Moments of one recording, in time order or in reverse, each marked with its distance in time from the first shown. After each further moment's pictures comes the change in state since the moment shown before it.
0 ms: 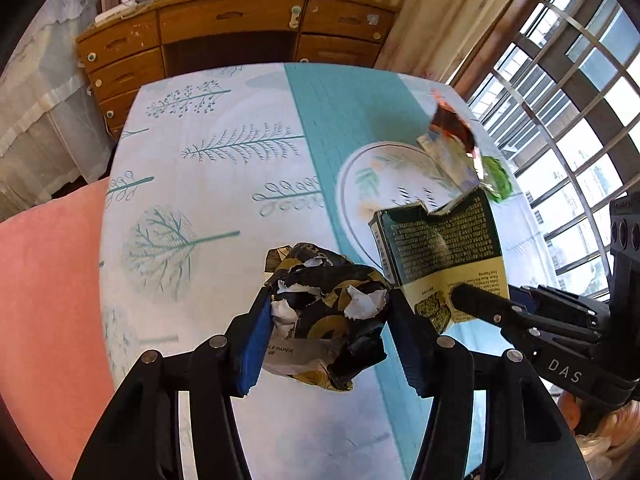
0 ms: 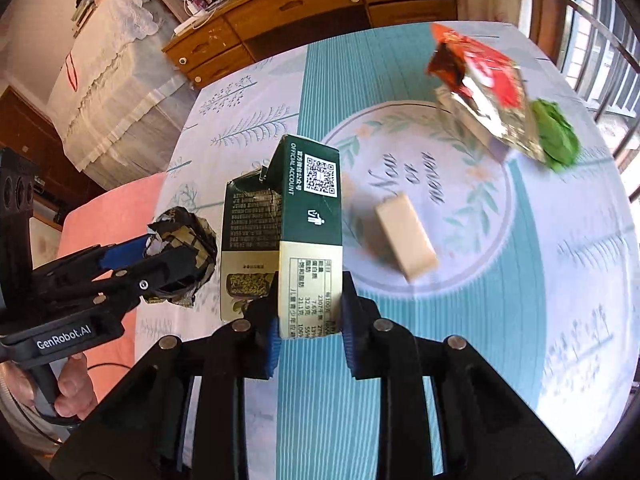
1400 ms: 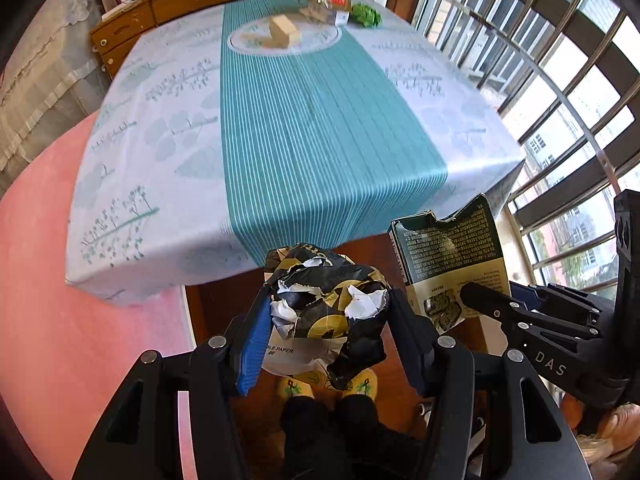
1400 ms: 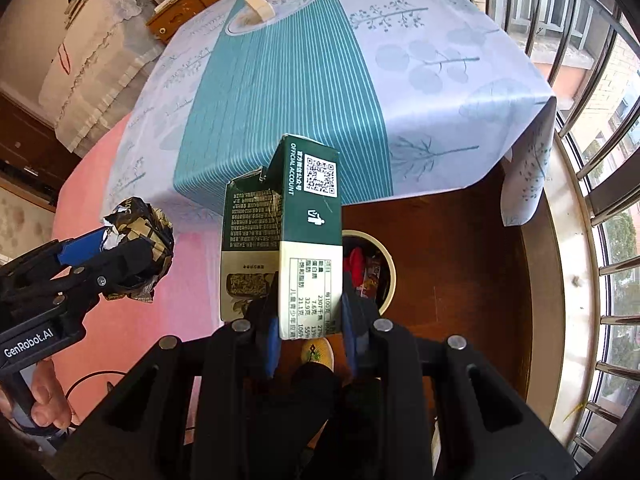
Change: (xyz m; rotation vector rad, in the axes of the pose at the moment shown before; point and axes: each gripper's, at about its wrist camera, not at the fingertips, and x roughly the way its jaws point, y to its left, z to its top) left arm -0.072 -0.236 -0.363 0.070 0.118 0.111; right arm -0.168 -0.126 -0.381 0.074 0.099 -0.071
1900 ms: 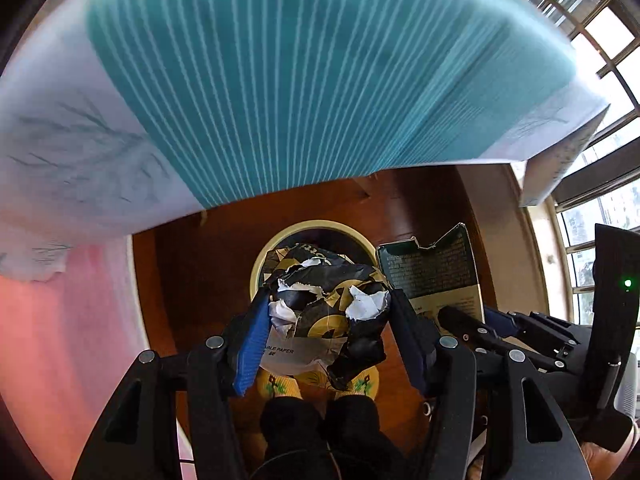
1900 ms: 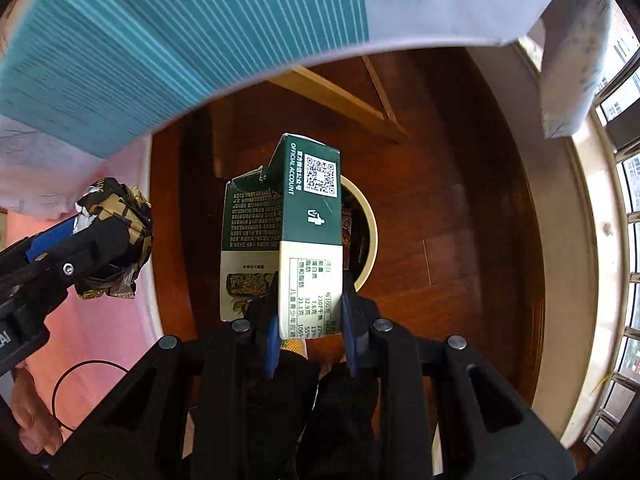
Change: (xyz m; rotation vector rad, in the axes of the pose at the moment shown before) left arm 0.203 0.040 -0.040 -0.050 0.103 -0.053; right arm 0.207 -0.045 -0.051 0.090 0.156 -0.129
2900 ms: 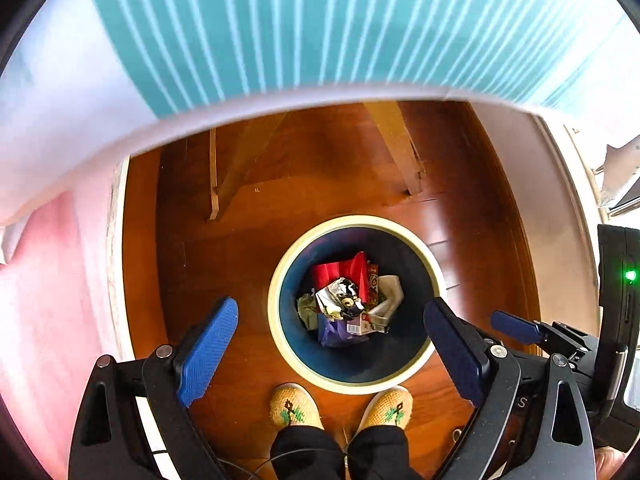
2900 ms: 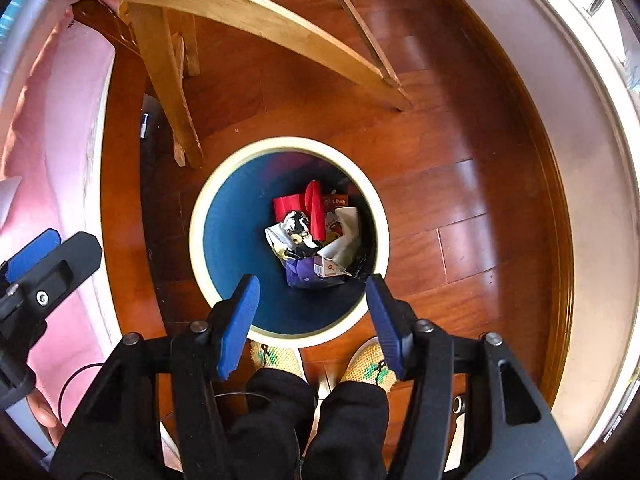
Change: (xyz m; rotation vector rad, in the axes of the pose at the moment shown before) left arm 0.099 0.041 -0.020 -0.035 -0.035 0.073; right arm 0.119 -0.015 0.010 0.038 0.038 -0.007
